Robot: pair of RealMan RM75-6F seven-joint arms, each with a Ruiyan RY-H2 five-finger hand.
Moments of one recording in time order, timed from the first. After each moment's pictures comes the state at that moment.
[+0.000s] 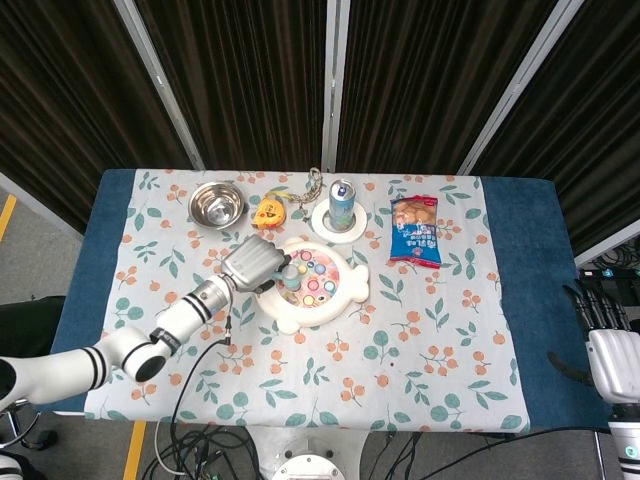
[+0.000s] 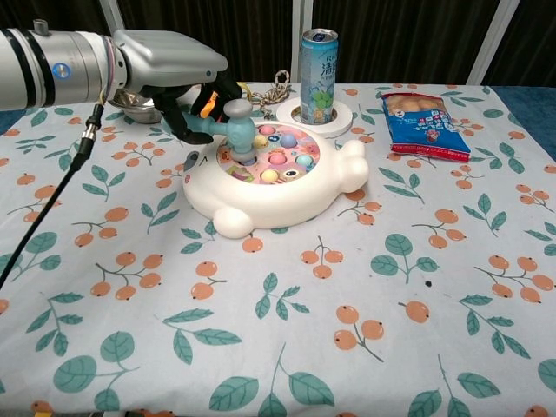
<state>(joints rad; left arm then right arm) -0.99 -1.46 -0.17 -1.38 1.28 0.72 0.31 0.07 -1.03 0.06 -1.64 -1.52 1.48 0.07</state>
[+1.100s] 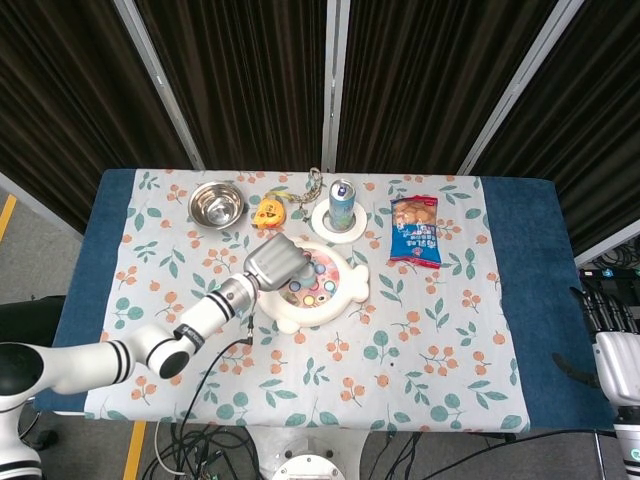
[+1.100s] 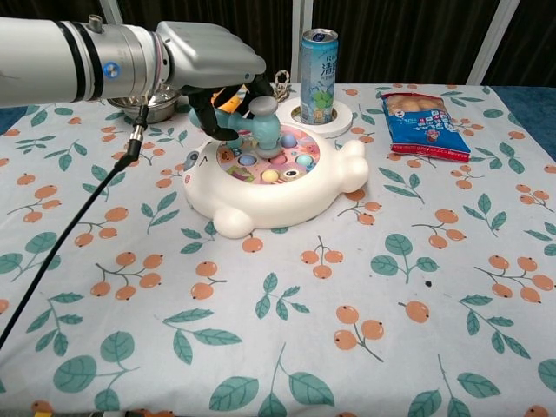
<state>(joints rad) -1.10 -1.51 -0.16 -1.39 1.12 0.71 0.57 0.06 -1.03 0.06 -1.61 -1.51 1.49 0.10</state>
